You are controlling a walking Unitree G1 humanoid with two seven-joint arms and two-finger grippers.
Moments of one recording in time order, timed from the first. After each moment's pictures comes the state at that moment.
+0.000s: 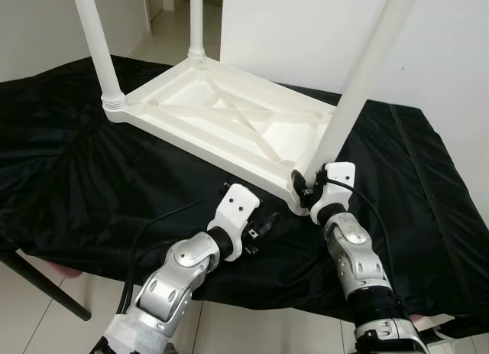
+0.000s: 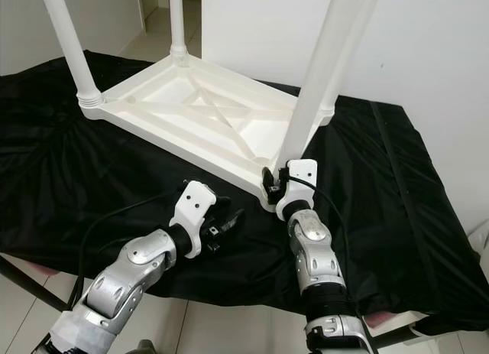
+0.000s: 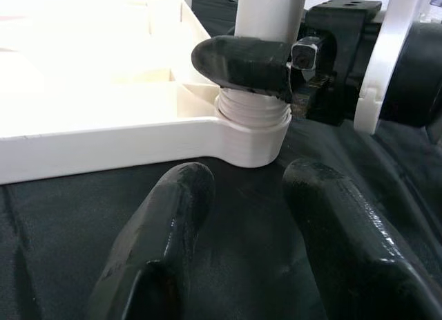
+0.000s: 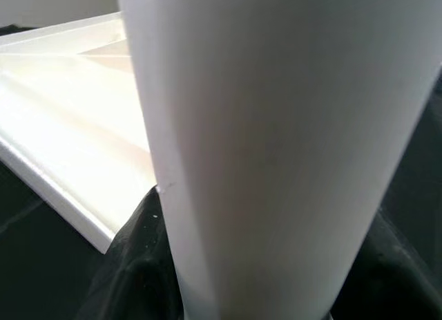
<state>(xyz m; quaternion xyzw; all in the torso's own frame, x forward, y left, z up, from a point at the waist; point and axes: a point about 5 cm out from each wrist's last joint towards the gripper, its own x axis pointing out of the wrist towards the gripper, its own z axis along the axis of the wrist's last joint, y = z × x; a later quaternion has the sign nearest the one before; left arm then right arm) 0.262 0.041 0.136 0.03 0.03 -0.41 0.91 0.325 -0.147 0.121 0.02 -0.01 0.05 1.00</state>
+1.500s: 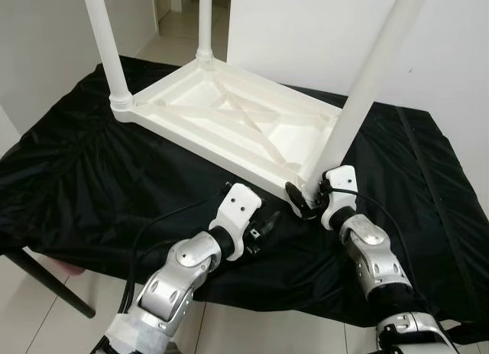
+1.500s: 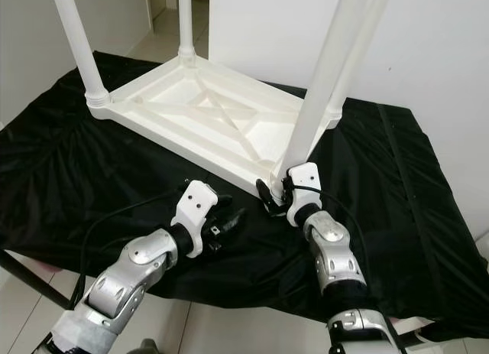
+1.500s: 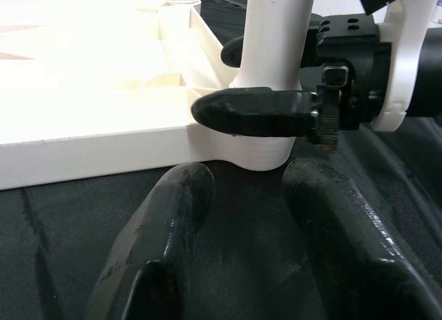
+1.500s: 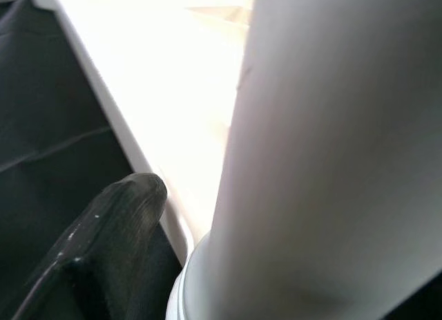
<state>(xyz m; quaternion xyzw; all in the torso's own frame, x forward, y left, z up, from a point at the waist) 0.262 0.040 0.137 0.04 0.02 -0.42 0.91 0.330 -0.168 0.115 -0.08 -0.01 0.25 0.96</state>
